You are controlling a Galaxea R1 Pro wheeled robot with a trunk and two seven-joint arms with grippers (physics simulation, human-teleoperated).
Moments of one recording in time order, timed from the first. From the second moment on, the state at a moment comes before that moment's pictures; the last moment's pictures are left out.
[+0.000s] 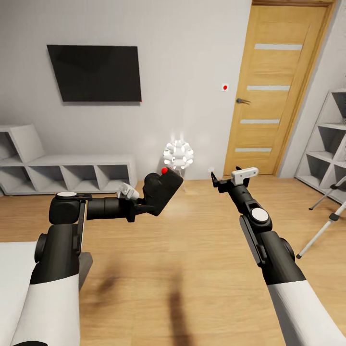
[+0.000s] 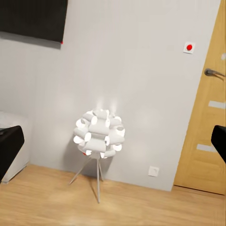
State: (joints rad) left arm -0.75 -0.07 0.14 -1.63 -0.57 1.00 -1.56; right arm -0.72 -0.05 0.11 -1.37 0.07 0.13 0.06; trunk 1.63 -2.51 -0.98
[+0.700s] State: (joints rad) left arm -0.75 -0.03 0.13 -1.60 -0.58 1.00 -1.56; right arm -0.71 -0.05 0.11 -1.36 0.08 0.13 0.06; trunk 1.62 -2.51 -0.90
